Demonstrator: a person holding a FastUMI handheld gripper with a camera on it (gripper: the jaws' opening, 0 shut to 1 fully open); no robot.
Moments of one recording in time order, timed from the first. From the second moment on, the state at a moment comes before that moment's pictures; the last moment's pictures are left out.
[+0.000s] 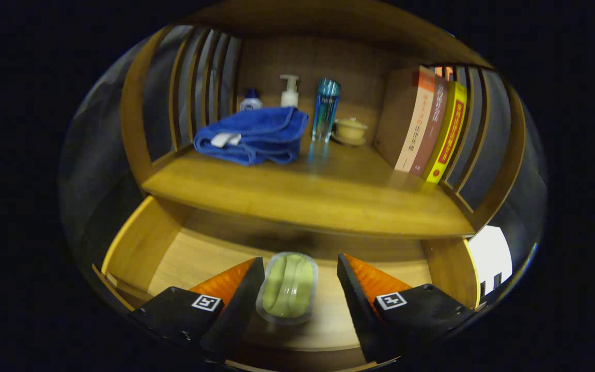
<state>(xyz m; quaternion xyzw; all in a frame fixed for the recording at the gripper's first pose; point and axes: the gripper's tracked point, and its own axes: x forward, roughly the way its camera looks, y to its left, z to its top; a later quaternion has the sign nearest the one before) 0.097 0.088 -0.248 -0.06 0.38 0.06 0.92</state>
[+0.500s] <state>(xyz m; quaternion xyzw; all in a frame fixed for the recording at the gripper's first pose) 0.082 0.090 -0.299 0.00 0.45 0.05 0.89</state>
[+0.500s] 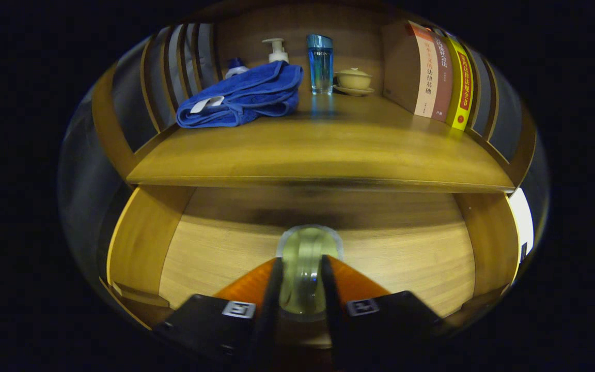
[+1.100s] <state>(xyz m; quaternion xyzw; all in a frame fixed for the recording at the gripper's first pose) 0.078 0.078 -0.268 0.02 0.42 0.05 0.90</state>
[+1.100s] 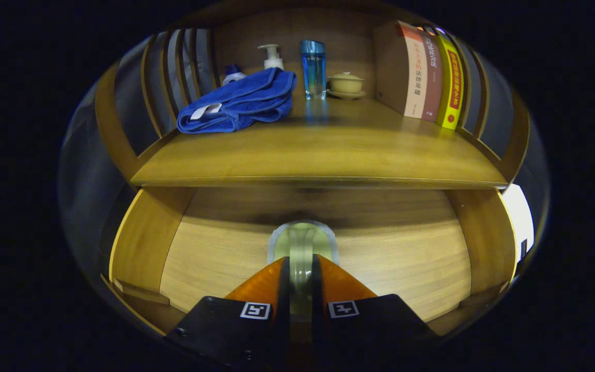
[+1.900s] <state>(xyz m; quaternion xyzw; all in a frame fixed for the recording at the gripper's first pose) 0.138 0.051 -0.092 0.06 0.25 0.05 0.97</state>
